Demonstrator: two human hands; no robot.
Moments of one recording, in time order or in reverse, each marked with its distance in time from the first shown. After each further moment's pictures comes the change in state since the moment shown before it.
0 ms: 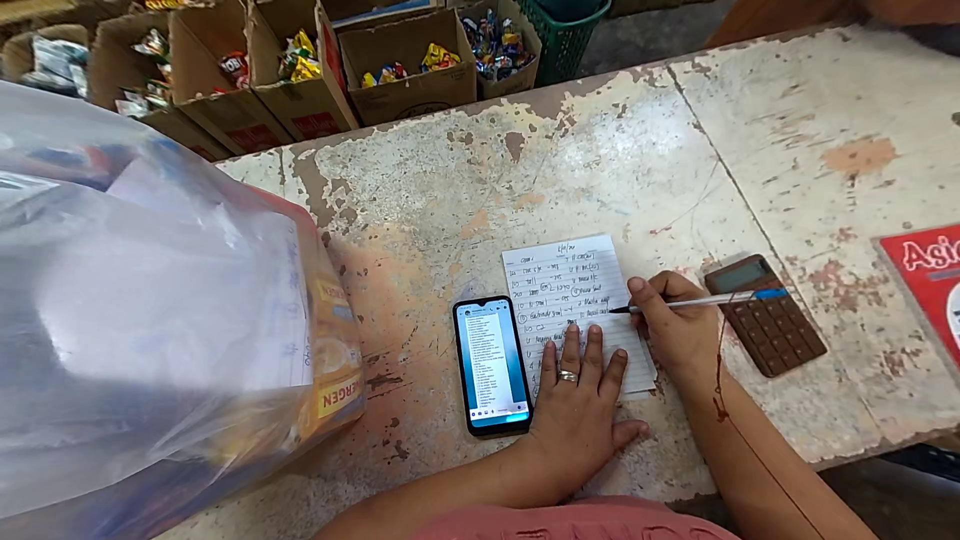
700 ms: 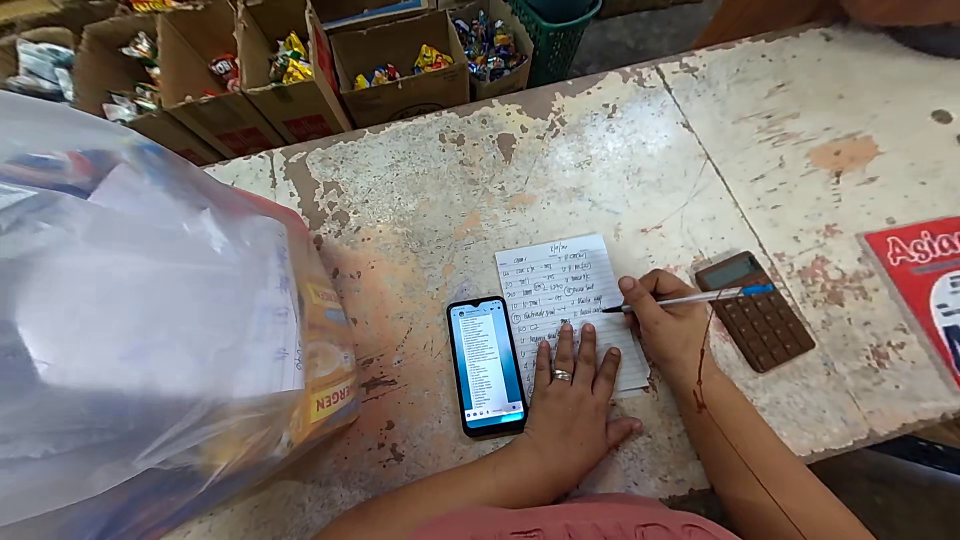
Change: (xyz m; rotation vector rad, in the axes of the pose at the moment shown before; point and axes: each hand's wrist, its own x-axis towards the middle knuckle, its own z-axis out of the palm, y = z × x) left_hand 0.000 0.000 -0.001 -0.013 -0.019 -0.003; right_hand 0.000 0.002 0.000 0.015 -0.002 -0.041
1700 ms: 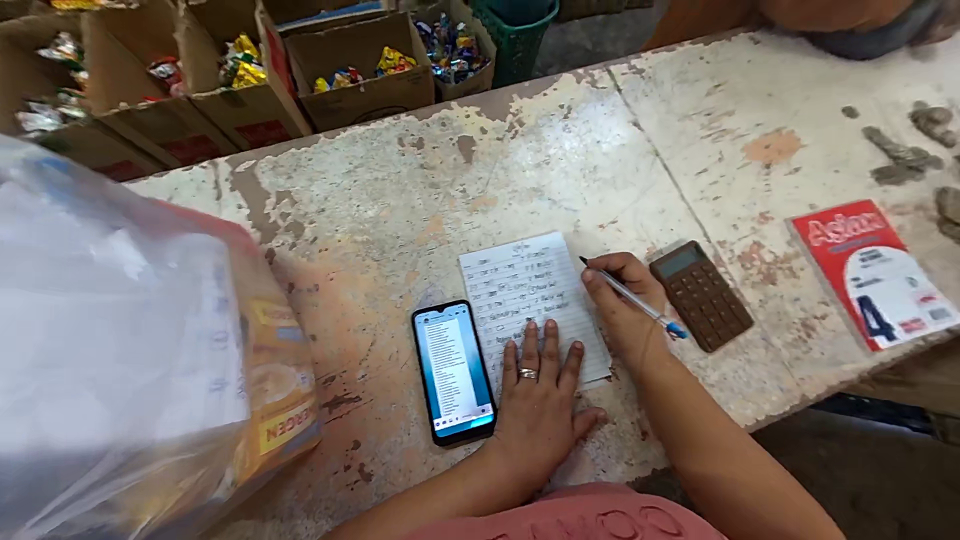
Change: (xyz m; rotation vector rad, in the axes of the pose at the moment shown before) left_hand 0.001 0.001 0.006 0.015 0.044 -0.001; right_hand 0.000 0.003 -0.005 -0.054 0.072 -0.090
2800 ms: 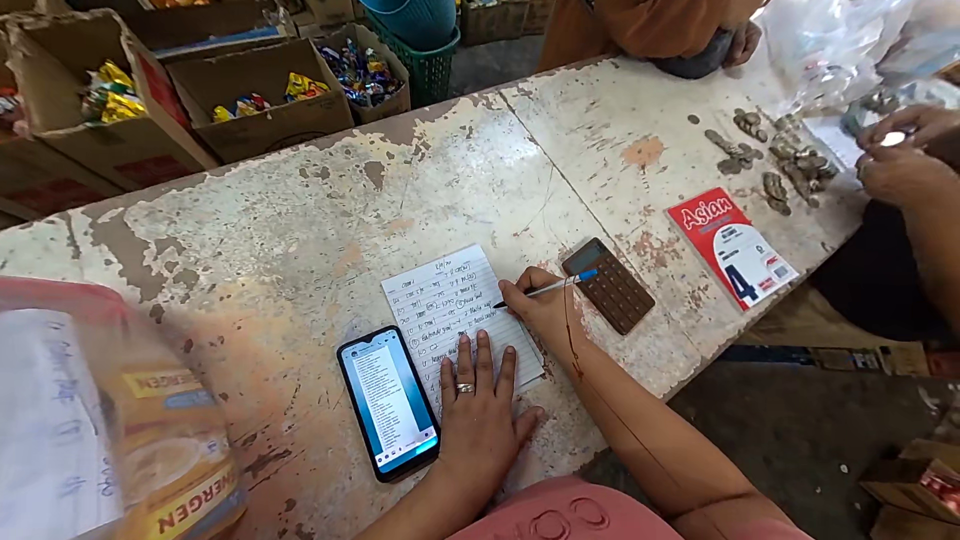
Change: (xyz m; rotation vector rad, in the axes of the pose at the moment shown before) left_hand 0.000 0.000 0.004 0.065 0.053 0.009; right_hand 0.004 -0.007 0.000 -0.050 -0.010 0.217
